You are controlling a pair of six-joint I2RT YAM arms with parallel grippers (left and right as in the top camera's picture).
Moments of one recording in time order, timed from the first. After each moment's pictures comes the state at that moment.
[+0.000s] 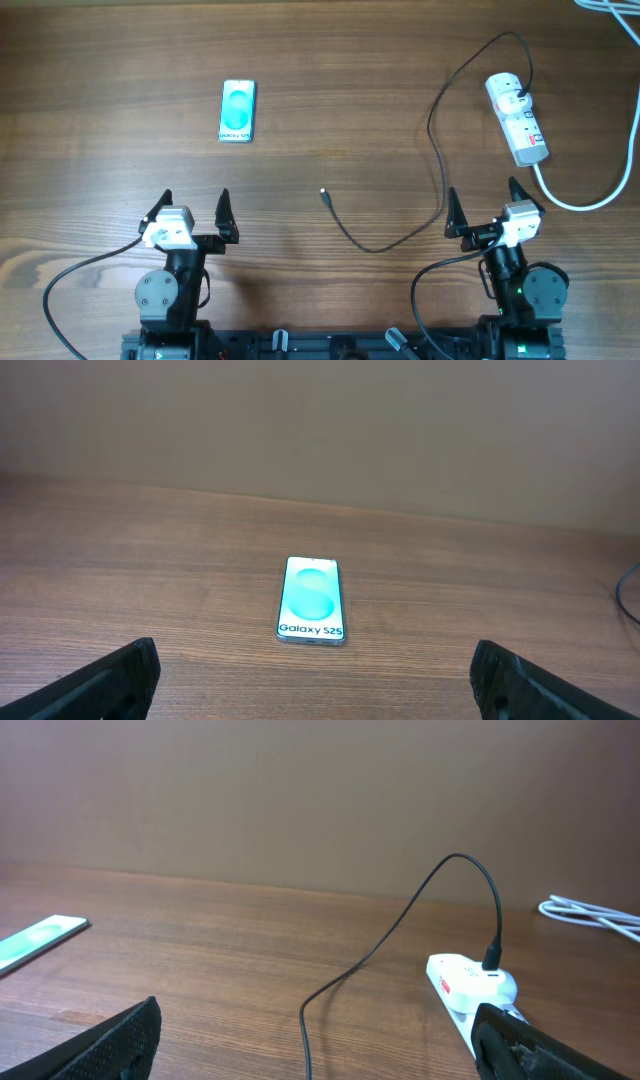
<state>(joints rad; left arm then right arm) -0.01 0.01 0.01 -0.07 0.03 -0.13 -0.04 0.02 0.01 0.01 -0.20 -0.04</state>
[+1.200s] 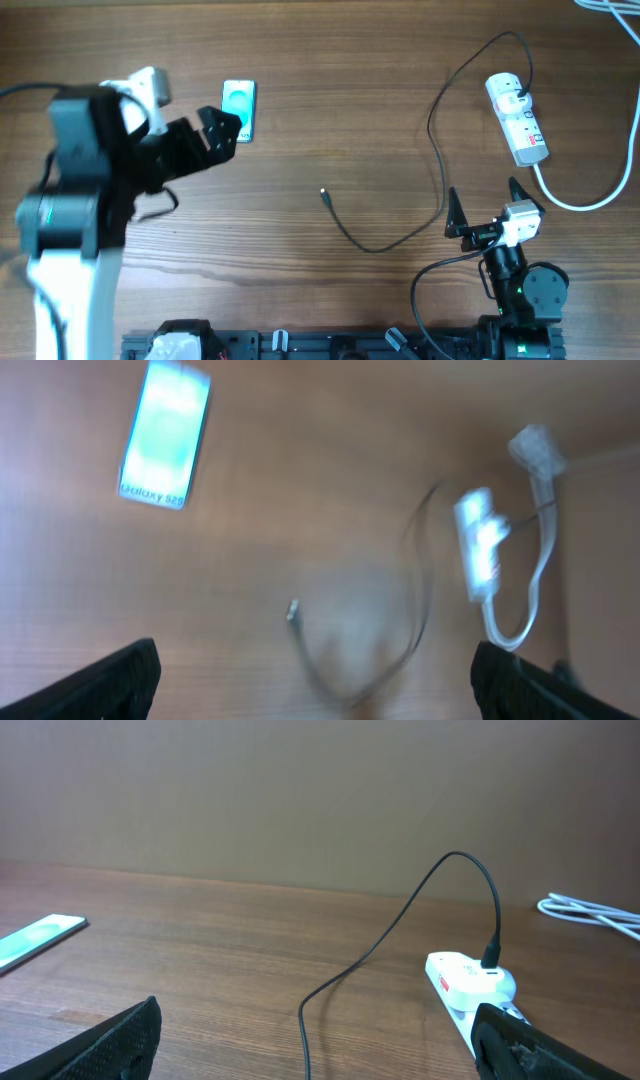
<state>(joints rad) -0.01 1.18 1.42 -1.10 0.40 -0.41 -0.04 0.02 0.01 0.01 -0.19 -0.04</state>
